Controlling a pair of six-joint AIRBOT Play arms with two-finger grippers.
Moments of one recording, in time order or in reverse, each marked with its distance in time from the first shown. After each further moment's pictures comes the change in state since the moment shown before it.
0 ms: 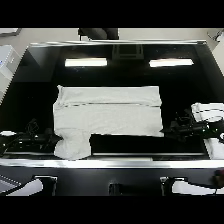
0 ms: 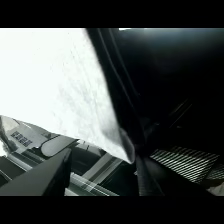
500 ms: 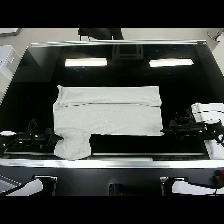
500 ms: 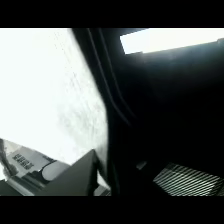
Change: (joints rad) left arm 0.000 0.000 0.000 -0.010 0.000 -0.001; right arm 0.000 -0.002 -0.035 0.067 -0.113 -0.044
